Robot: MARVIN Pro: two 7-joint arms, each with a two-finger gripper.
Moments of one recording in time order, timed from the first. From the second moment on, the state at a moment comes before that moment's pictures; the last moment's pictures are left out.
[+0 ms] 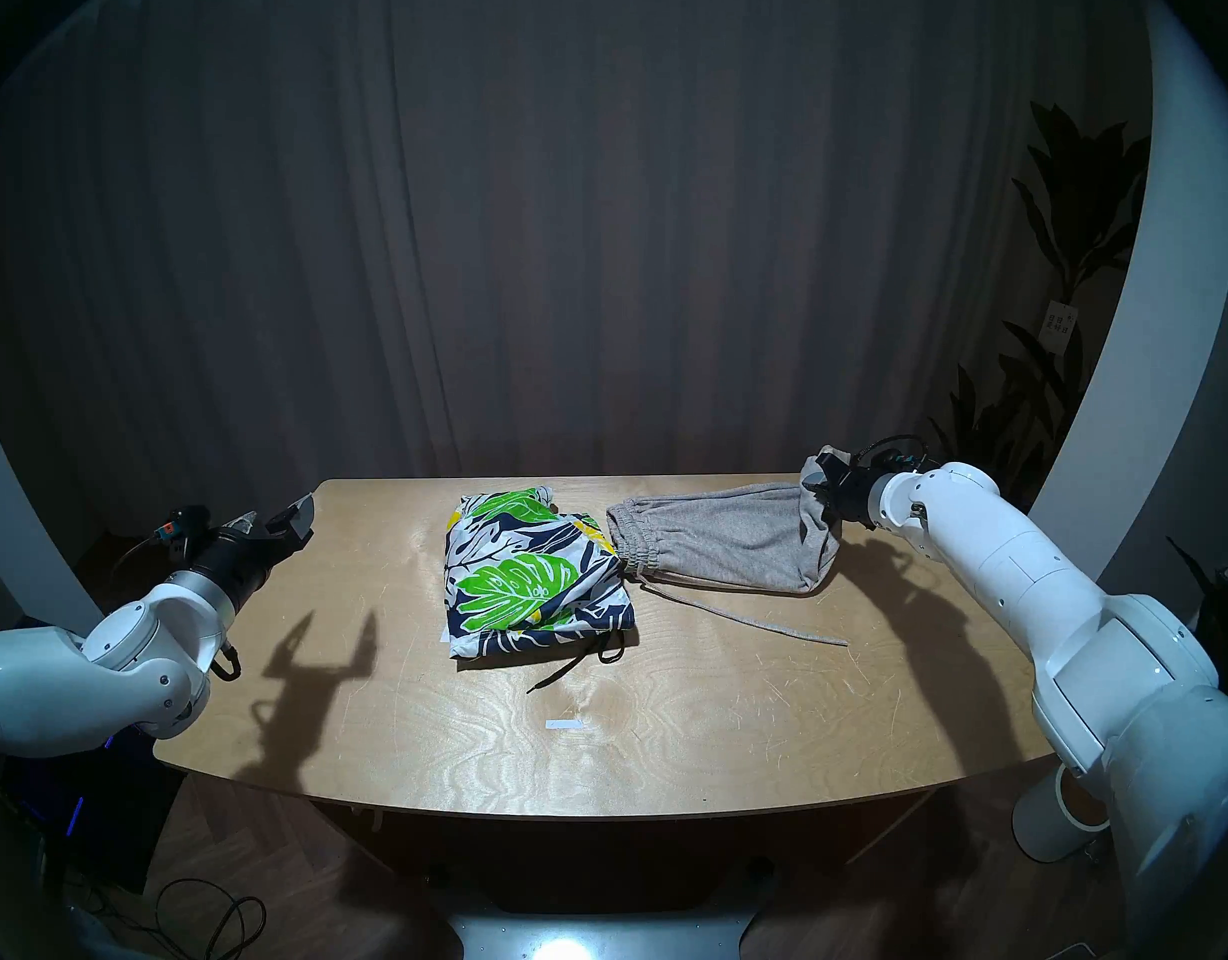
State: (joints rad) left arm 1.01 -0.10 -0.34 -1.94 -1.52 -0.61 0.46; right arm -0.71 -0.91 0.79 -0.66 1.73 0.48 0.14
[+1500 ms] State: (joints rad) left arm 1.16 -0.10 -0.34 -1.99 -1.43 -0.92 0.66; right arm -0.56 -1.11 0.62 -0.59 1.55 0.62 0.22
